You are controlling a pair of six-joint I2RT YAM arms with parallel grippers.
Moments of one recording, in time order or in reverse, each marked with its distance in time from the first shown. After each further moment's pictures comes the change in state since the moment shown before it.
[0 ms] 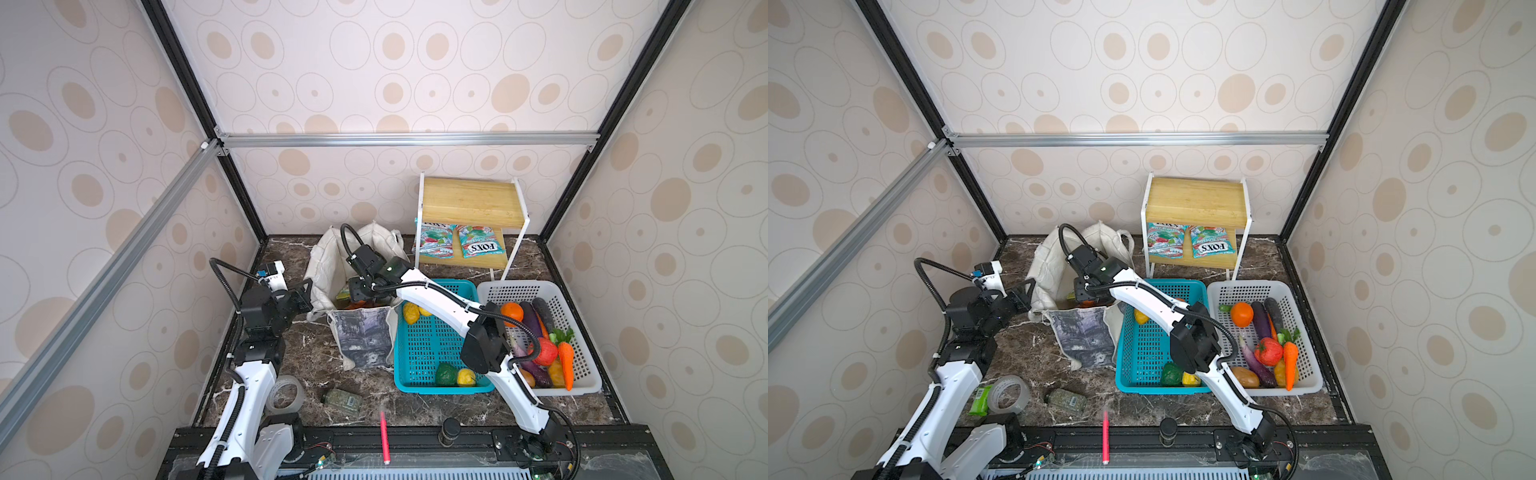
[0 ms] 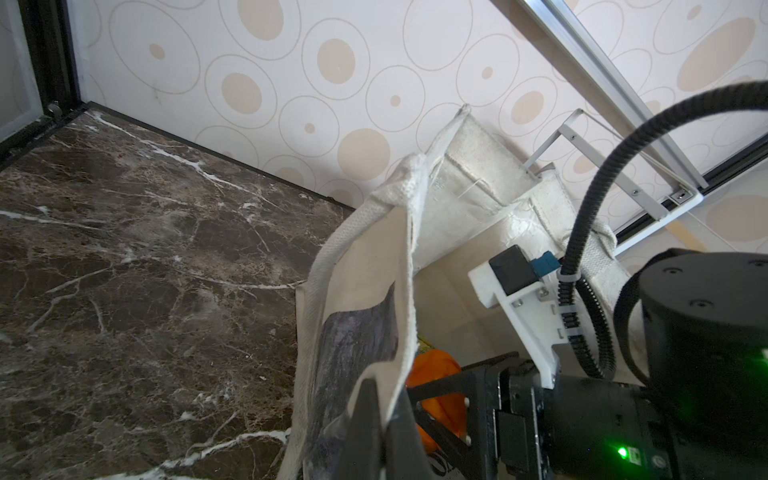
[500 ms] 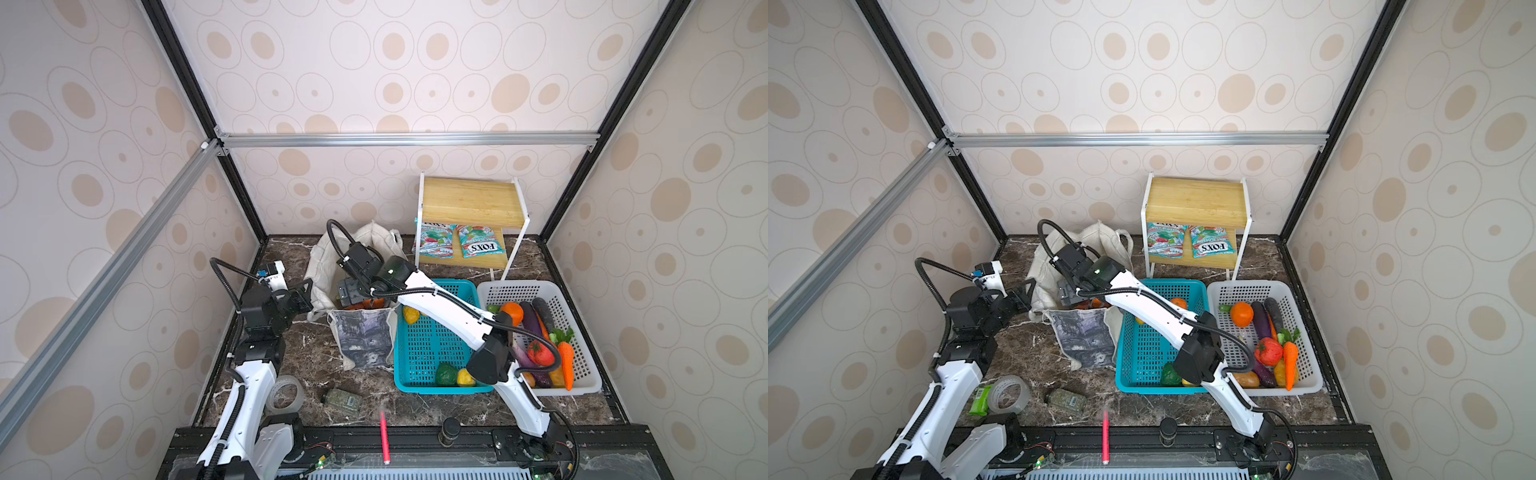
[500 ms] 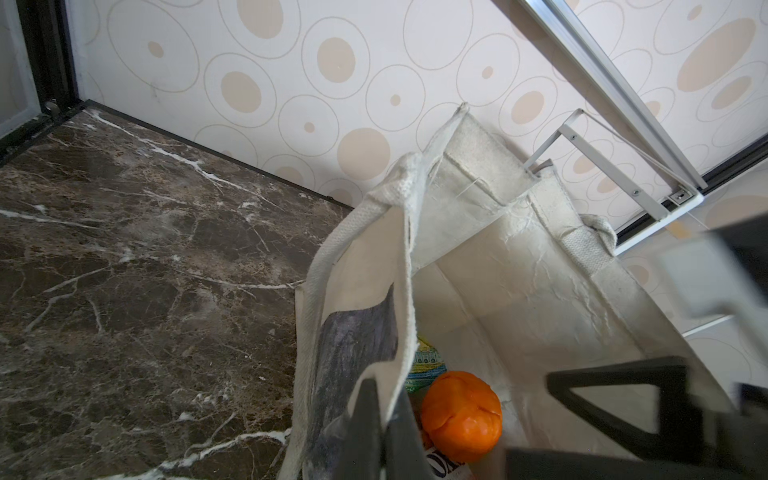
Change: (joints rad) left arm 0.001 0.005 -0.001 0.005 0.002 -0.003; right arm 0.129 -0.187 0.099 -0.169 0.213 -0.116
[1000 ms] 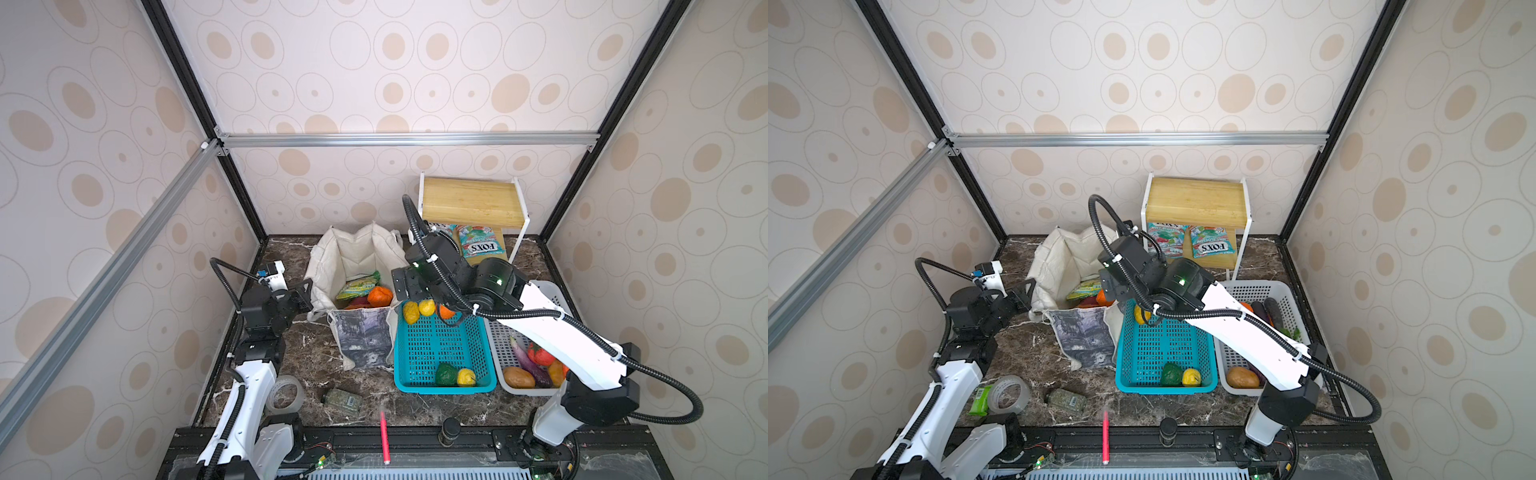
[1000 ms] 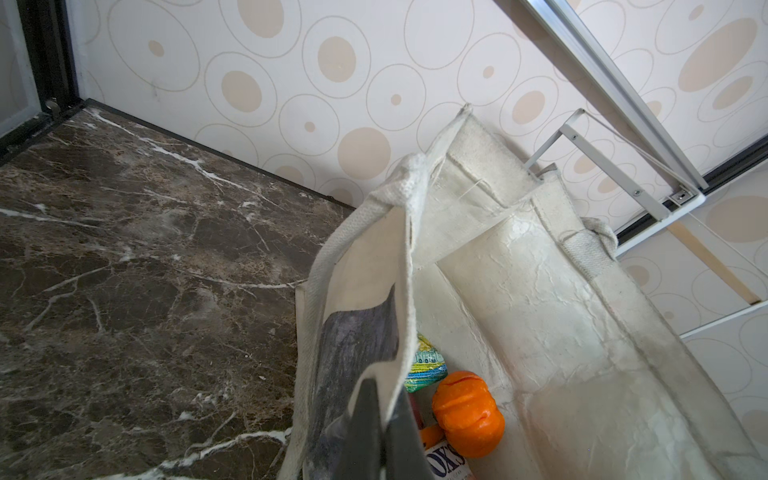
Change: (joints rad) left arm 0.000 0.002 0.000 0.001 0.000 0.000; right arm 0.015 -0.632 -0.571 -0.007 0.238 -0.054
